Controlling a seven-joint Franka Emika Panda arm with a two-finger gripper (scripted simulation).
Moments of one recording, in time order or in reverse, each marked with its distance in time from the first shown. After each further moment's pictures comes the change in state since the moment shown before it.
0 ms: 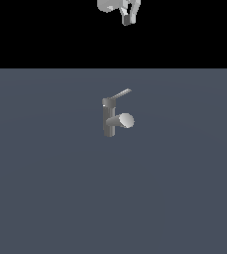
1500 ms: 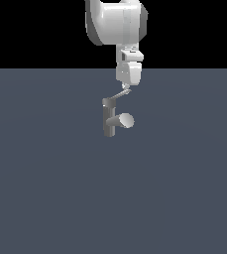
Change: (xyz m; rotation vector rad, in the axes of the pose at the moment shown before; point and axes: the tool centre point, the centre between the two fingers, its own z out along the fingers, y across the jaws) arm 0.124 -0.105 0.202 0.031 -0.006 0.573
